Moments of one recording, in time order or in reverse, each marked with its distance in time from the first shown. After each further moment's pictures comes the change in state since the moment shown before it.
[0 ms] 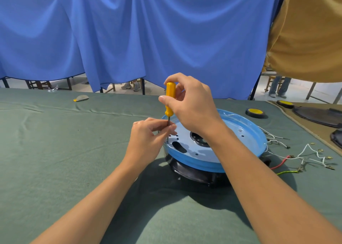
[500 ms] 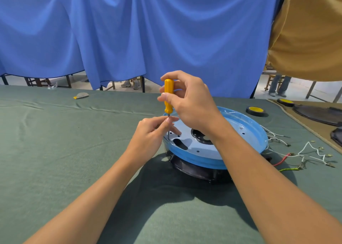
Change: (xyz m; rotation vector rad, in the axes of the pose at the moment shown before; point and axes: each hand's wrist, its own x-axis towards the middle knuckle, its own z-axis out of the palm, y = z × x) left_hand 0.003 -0.003 -0.003 -0.133 -0.177 -0.091; right_hand 0.000 -0.002 0.005 0.205 -0.056 0.047
